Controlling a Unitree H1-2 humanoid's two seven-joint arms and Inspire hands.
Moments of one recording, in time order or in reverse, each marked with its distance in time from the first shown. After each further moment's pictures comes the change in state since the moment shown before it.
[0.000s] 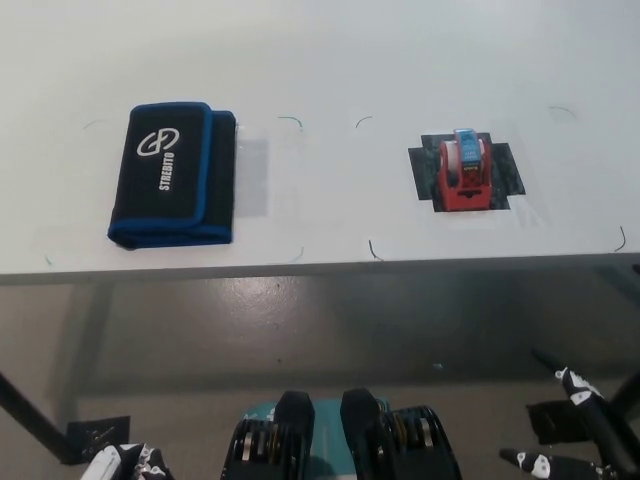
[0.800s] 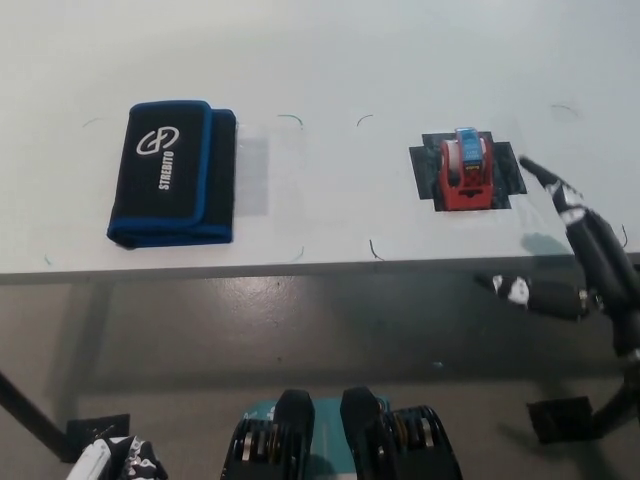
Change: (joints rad) left_arm 0.001 0.003 0.025 -0.029 0.001 -0.001 0.000; right_arm -0.402 0.038 -0.042 -0.036 -0.012 0.059 0.025
